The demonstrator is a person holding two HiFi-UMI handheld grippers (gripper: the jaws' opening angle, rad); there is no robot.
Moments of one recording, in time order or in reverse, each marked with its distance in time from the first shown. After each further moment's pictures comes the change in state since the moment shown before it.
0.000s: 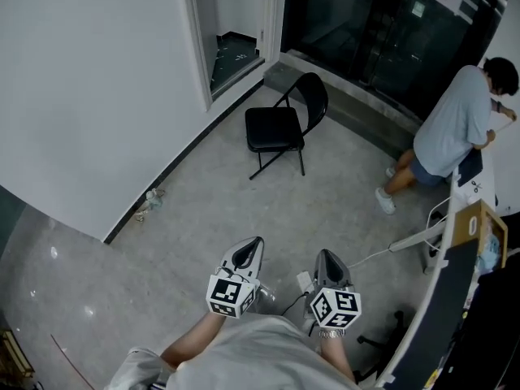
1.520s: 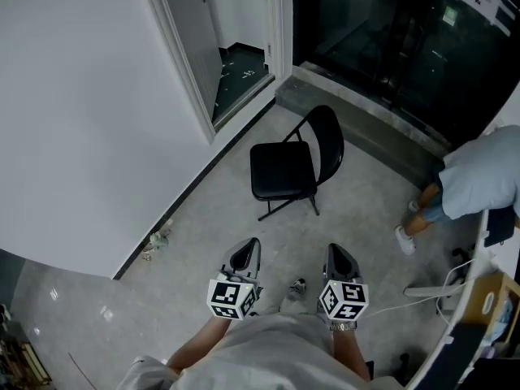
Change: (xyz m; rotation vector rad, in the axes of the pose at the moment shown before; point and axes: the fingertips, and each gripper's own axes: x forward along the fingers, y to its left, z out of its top) left arm 0.323 0.172 0.071 -0.027 0.021 0.162; right arm 0.362 -0.122 0.127 -0.033 0.053 0.060
